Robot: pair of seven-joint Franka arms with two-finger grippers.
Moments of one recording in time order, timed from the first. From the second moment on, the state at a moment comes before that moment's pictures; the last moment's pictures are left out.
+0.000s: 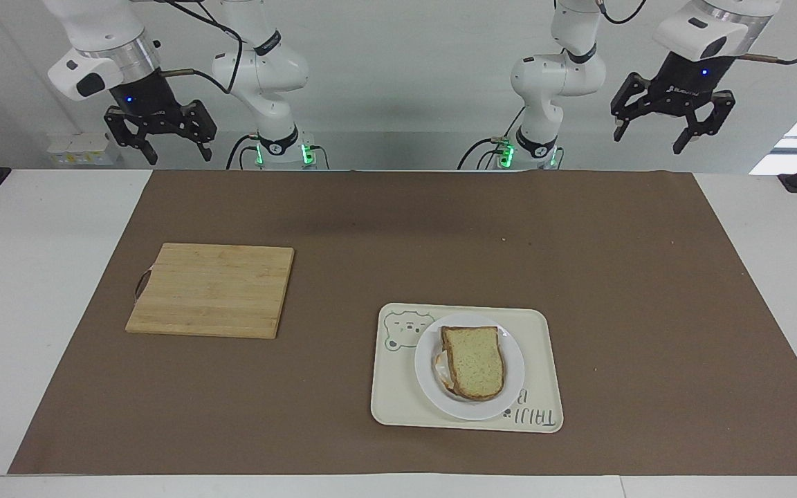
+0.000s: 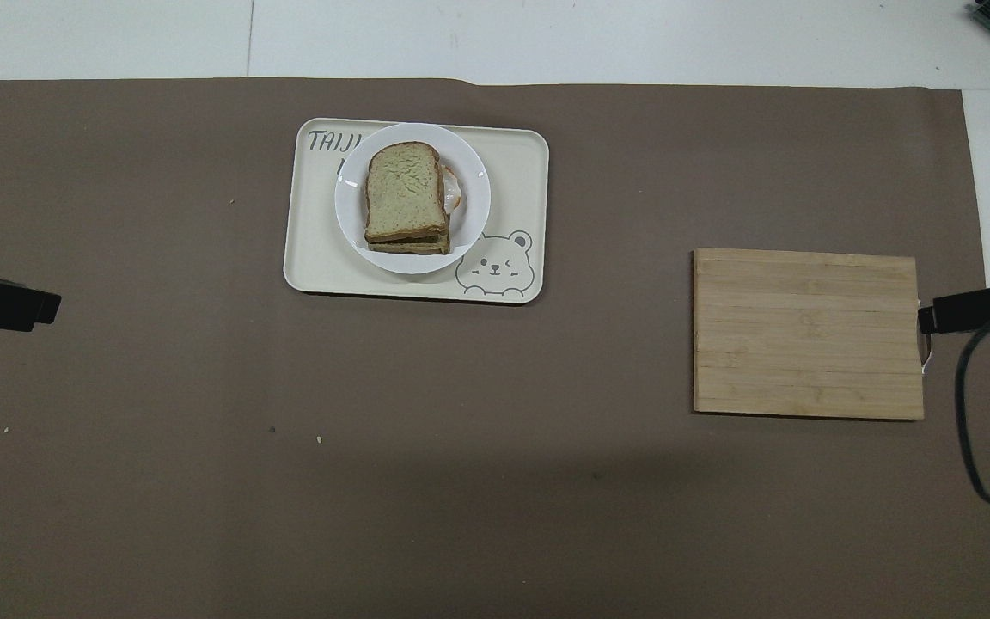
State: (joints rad) left arm -0.05 -0.04 -0.07 -1.36 -0.04 1.36 0.20; right arm 0.07 -0.11 -0.10 -1.61 0.03 1.52 -0.06
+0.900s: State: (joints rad) left arm -0.09 -0.04 0.03 -1.37 -0.03 1.32 0.20; right arm 0.07 -0.11 -0.10 -1.61 0.01 1.54 -0.06
